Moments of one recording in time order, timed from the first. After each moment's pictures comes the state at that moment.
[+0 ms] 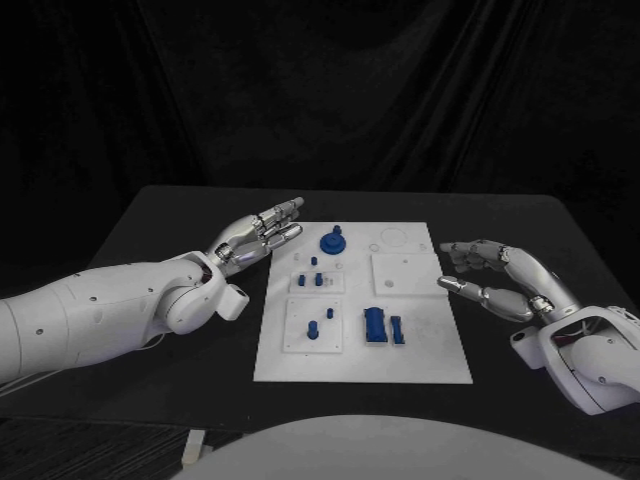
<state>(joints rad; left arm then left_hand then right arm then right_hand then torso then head) 1.05 -0.84 -0.22 1.34 -0.31 -0.03 0.68 1.45 0.25 -0.23 0.25 0.47 0.14 0.04 0.02 0.02 0.00 0.04 0.00 0.00 0.00 0.07 0.00 0.00 0.17 0.00 0.17 0.00 0.00 1.03 -1.11 -0.25 1.73 -0.98 -0.78 0.36 1.15 0.02 -0.15 0.29 0.16 0.68 0.07 0.06 0.06 0.48 0.23 0.53 0.26 0.69 0.20 0.27 0.09 0.16 0.75 0.29 0.06 0.57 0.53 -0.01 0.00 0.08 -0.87</state>
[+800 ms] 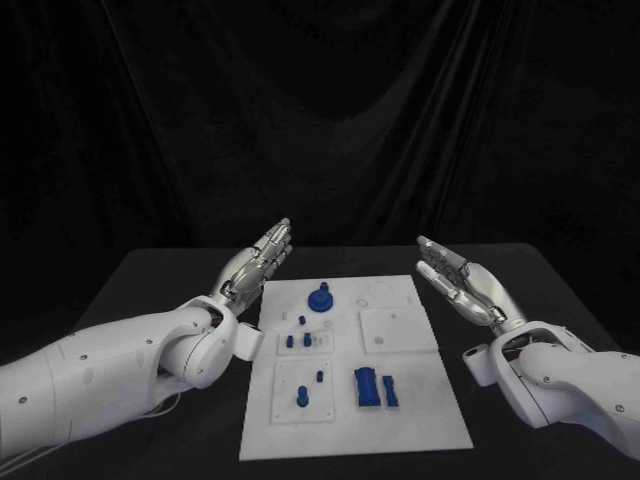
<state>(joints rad) 1.05 -0.81 -0.09 1.46 -0.21 -0.30 0.62 0.62 0.11 -0.09 0.11 0.20 0.02 0.00 0.01 0.00 0.00 0.01 0.00 0.00 0.00 0.01 0.00 0.00 0.08 0.00 0.04 0.00 0.00 1.04 -0.96 -0.14 1.66 -0.70 -0.77 0.41 0.50 0.00 -0.03 0.12 0.03 0.29 0.00 0.01 0.00 0.20 0.10 0.23 0.10 0.30 0.07 0.12 0.00 0.09 0.32 0.12 0.01 0.23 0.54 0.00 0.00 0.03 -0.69</state>
